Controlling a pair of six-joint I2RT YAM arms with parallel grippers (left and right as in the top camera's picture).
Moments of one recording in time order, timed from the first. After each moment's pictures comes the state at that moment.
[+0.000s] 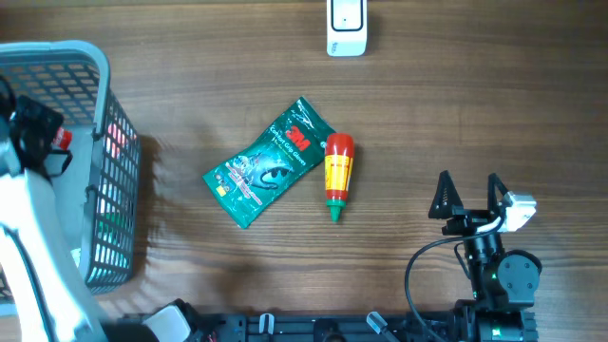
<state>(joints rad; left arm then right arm) 0.55 1.38 1.36 -0.76 -0.08 -0.49 -0.04 0.02 0.01 0.00 -0.09 0.31</state>
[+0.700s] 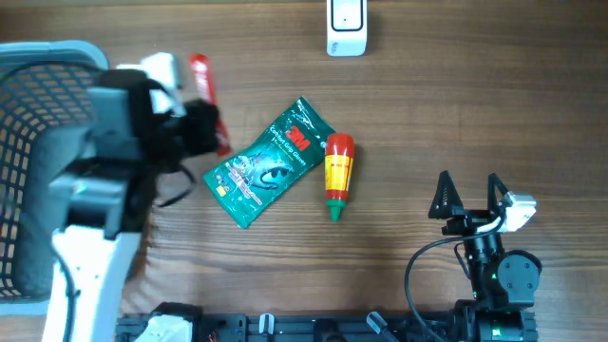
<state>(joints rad) -0.20 1.19 1.36 -0.94 0.18 -0.43 -0.04 0.02 0.01 0.00 -0.09 0.31</state>
